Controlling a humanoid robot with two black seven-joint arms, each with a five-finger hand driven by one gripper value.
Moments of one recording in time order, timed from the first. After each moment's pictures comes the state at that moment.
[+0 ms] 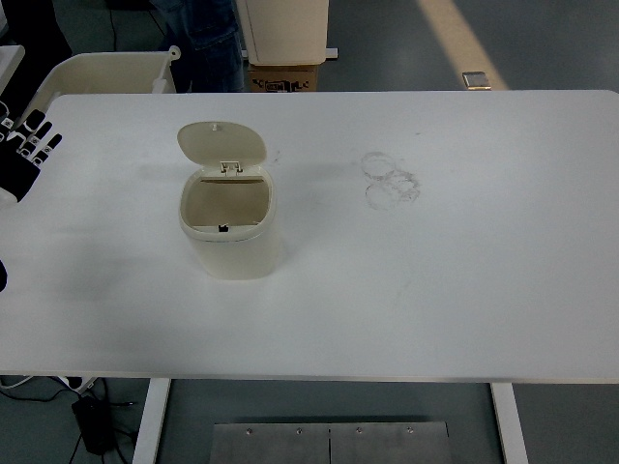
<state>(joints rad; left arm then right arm) -0.70 0.57 -0.66 -0.57 -0.36 -0.41 -0.17 -0.07 0.00 0.32 0.19 -0.22 0.03 0.51</state>
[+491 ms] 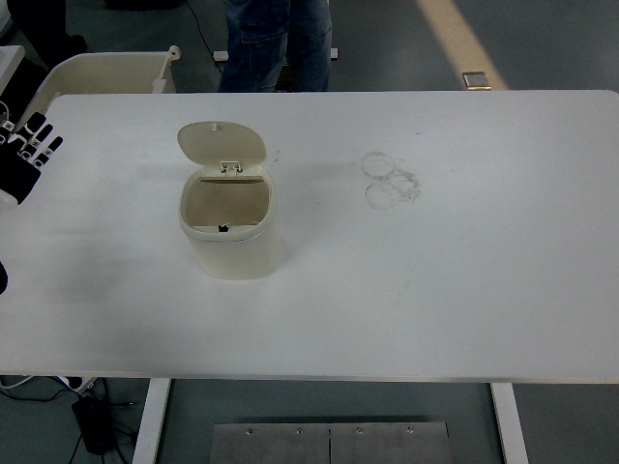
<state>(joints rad) -0.69 0.57 -0.66 -0.57 -0.37 -0.41 -0.17 -0.06 0.00 0.32 0.19 -0.22 0.03 0.51</state>
